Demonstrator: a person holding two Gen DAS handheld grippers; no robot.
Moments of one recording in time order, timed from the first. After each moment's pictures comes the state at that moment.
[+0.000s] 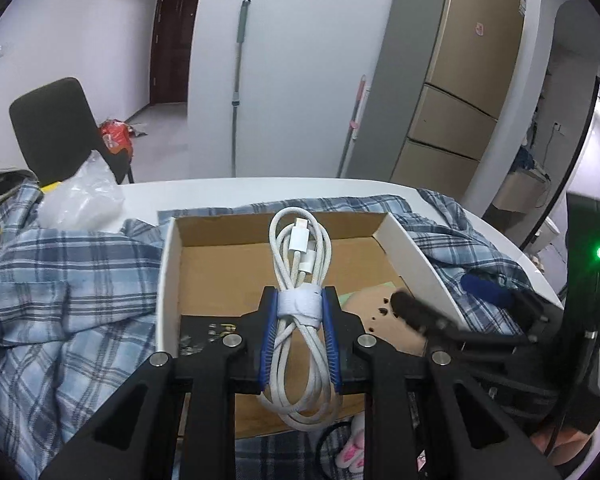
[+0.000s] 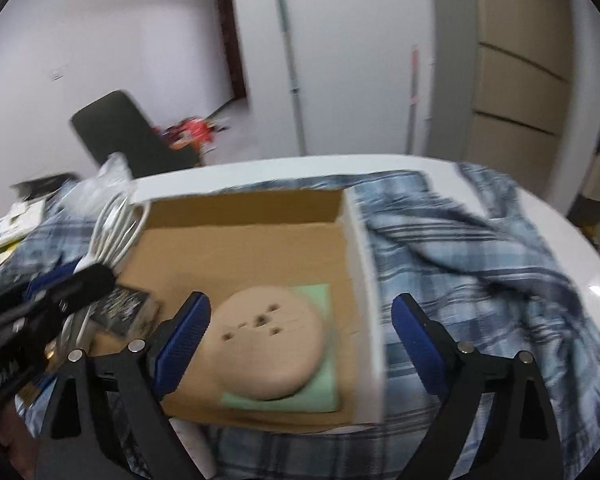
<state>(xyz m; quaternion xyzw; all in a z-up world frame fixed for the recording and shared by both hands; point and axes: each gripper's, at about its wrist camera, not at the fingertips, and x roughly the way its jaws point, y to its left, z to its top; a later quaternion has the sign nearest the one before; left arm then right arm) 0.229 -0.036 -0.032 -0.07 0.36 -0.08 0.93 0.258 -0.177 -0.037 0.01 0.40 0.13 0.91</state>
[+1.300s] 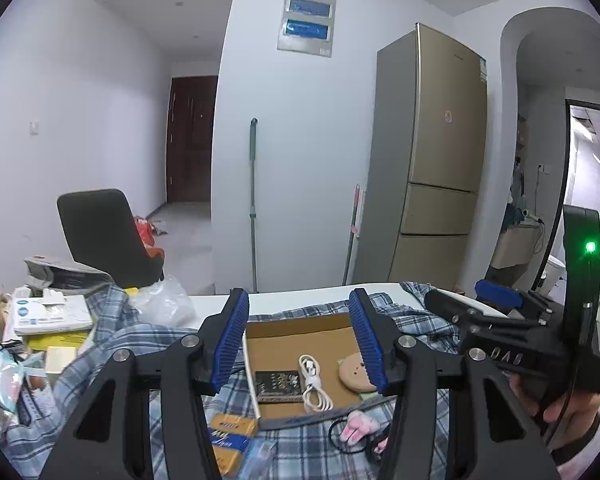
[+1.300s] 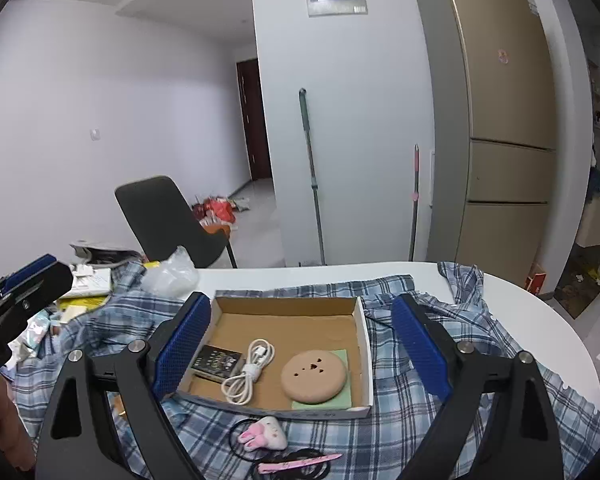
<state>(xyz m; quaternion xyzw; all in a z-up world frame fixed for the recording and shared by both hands) 0.077 0.004 0.107 -0.03 0.17 -0.05 0.98 0.163 -0.183 0.098 0.02 0.25 0.14 0.96</state>
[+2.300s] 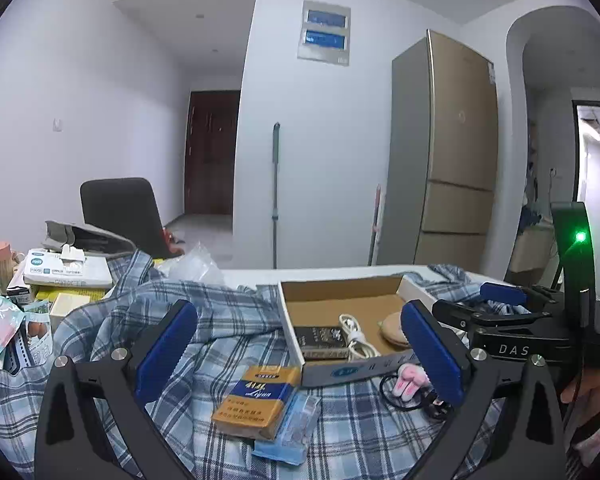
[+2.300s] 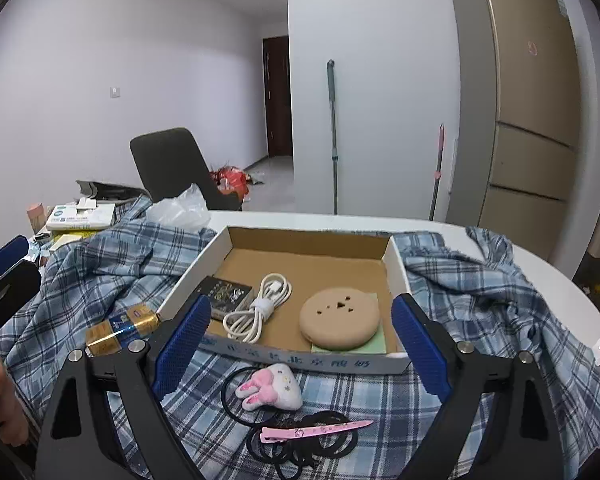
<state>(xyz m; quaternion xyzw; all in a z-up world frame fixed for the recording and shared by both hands) 0.047 0.031 0.006 -0.04 0.15 -0.02 0.99 0.142 -0.156 0.014 -0.02 0.26 0.17 0.95</state>
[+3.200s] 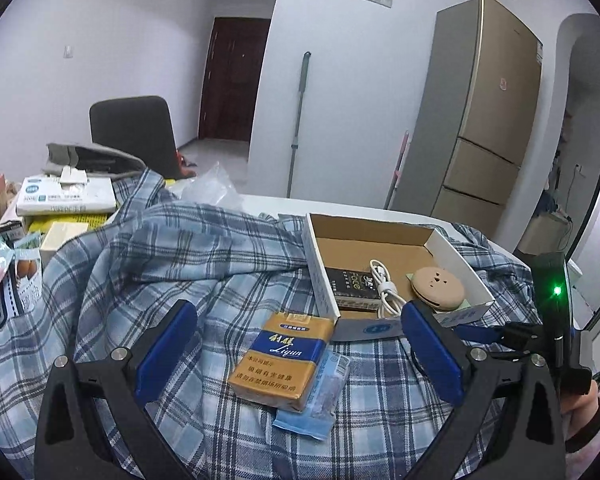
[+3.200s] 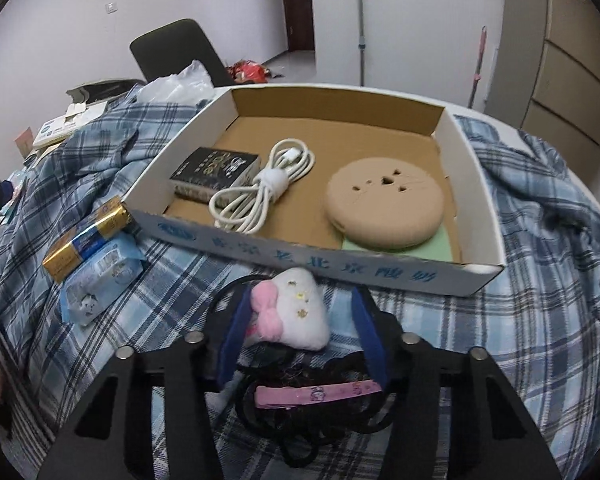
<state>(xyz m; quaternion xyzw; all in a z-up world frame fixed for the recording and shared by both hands) 0.086 0.066 -0.023 -0.10 0.28 0.00 0.96 0.183 -0.135 -0.062 -0.06 0.45 0.20 0.87</state>
